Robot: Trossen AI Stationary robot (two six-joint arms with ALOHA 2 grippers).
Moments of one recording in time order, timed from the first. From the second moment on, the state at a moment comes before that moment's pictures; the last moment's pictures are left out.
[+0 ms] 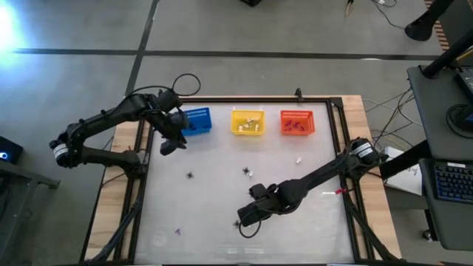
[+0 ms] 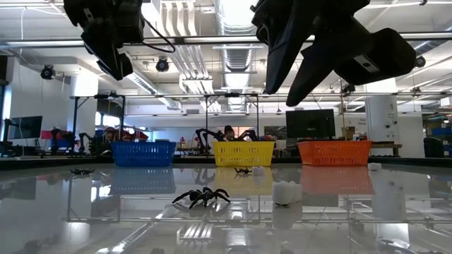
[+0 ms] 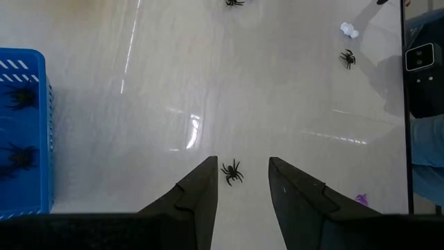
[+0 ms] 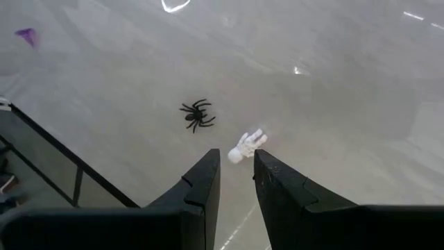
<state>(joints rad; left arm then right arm) 0.58 1.15 1.07 -1.16 0.49 0.33 0.43 1.92 1.45 -0.61 0.03 1.58</state>
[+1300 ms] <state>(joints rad) 0.58 1.15 1.07 -1.17 0.49 0.33 0.44 1.92 1.45 -0.63 0.02 1.73</state>
